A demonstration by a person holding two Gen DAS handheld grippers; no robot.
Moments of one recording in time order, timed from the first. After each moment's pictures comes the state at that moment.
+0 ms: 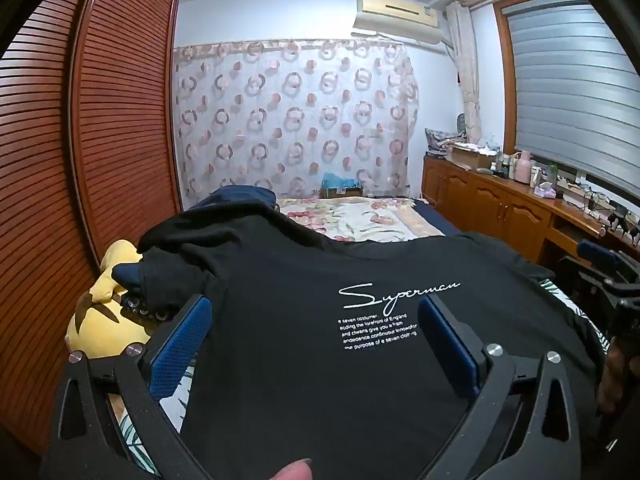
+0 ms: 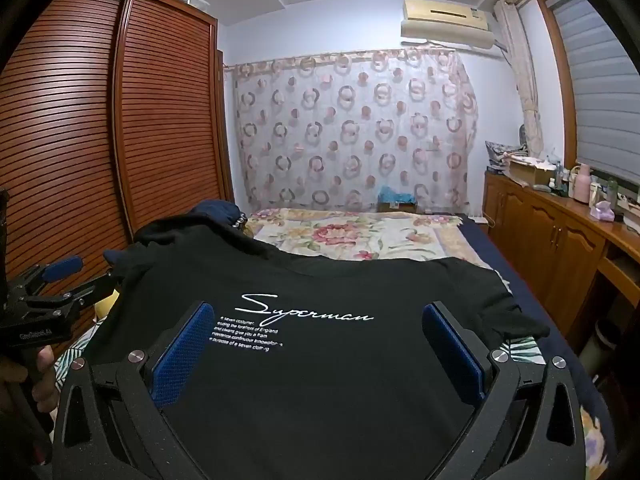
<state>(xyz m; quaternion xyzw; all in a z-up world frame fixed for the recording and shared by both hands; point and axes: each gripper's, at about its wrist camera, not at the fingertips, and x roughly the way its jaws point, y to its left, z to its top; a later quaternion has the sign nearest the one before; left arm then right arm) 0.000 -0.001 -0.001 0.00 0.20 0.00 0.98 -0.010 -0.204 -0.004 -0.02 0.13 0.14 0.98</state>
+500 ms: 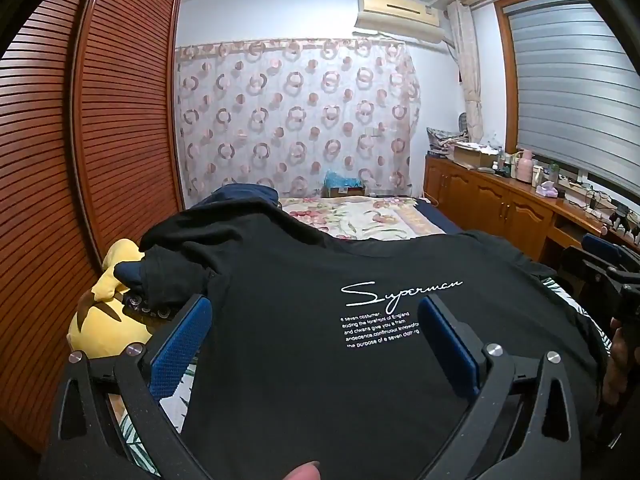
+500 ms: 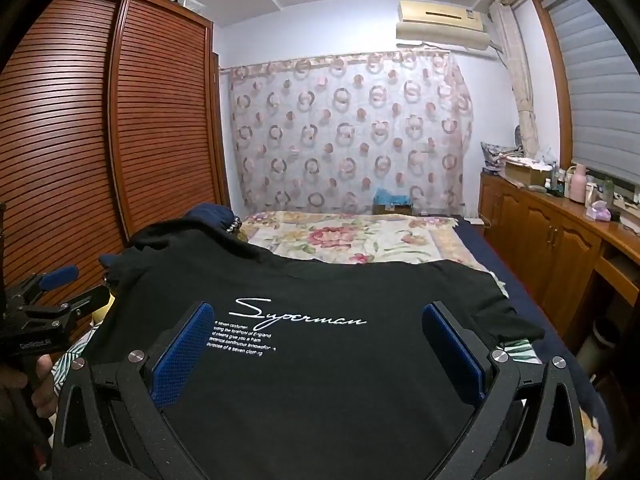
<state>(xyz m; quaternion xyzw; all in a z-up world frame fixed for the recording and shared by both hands) -0.001 0.006 0.005 -0.01 0.20 0.00 0.98 -0.012 -0.202 -0.004 -0.01 0.12 0.13 0.98</state>
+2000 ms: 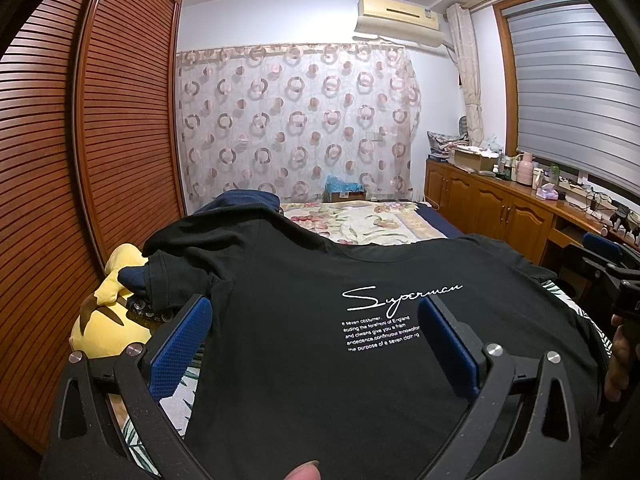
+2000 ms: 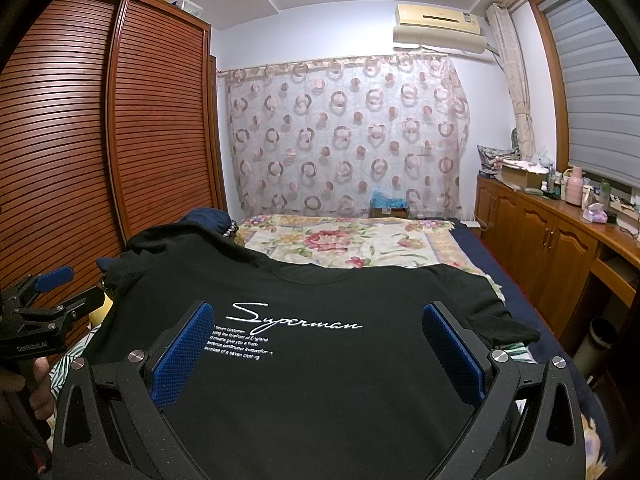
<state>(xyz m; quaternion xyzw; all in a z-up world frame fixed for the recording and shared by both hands) -0.003 0.004 0.007 0.00 0.19 0.00 0.98 -0.014 -0.205 -0.002 -0.01 0.12 0.13 0.99</state>
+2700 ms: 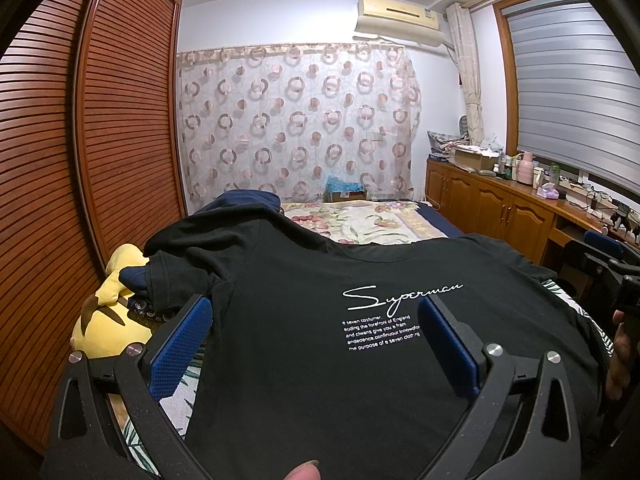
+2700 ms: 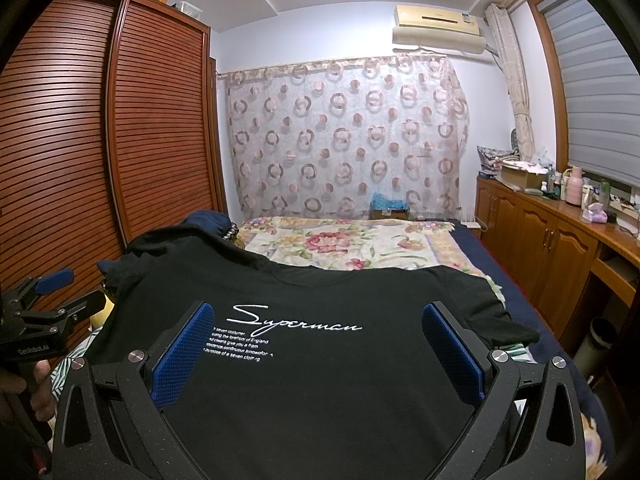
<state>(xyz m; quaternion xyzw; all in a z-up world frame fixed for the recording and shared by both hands) -0.004 0.005 0.007 0.00 0.19 0.00 0.98 -0.015 -0.206 -0.001 -0.01 0.12 0.13 0.99</state>
